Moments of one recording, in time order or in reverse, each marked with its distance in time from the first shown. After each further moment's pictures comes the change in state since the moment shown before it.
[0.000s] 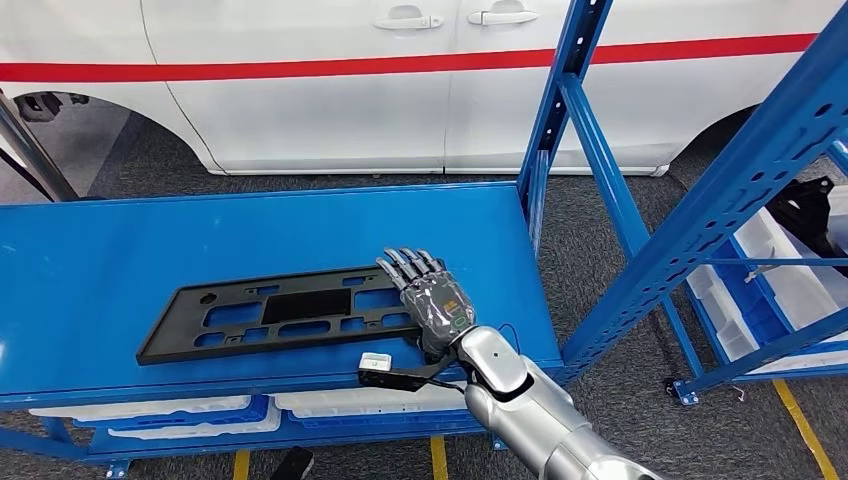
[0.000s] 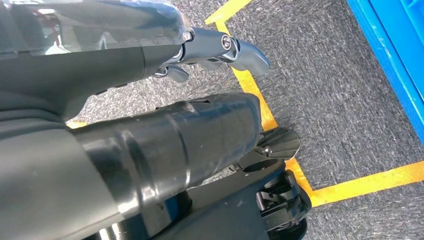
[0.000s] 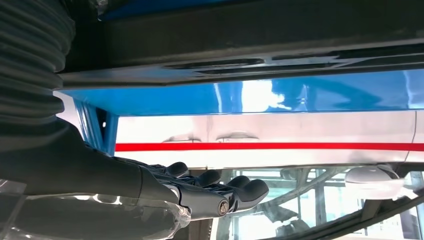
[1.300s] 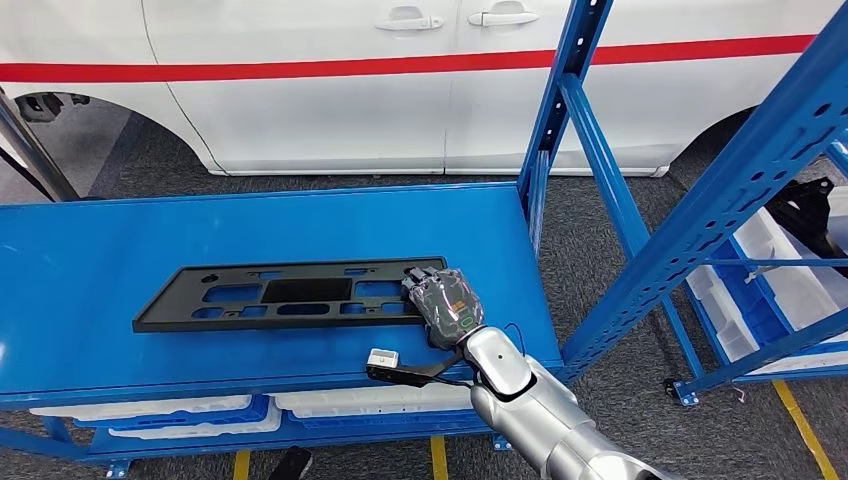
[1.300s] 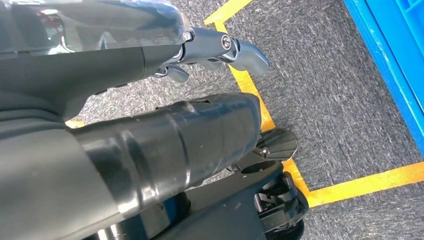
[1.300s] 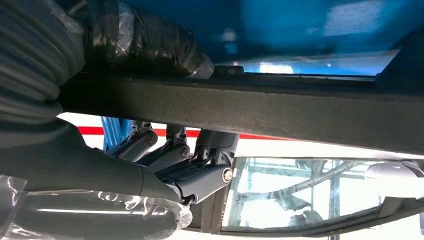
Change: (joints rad) left arm 0.001 0.003 0.002 0.000 0.009 0.001 -0.010; right arm -0.013 -0.001 -0.006 0.075 0.077 -0.078 0.069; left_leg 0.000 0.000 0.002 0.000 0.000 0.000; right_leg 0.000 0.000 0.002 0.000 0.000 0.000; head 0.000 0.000
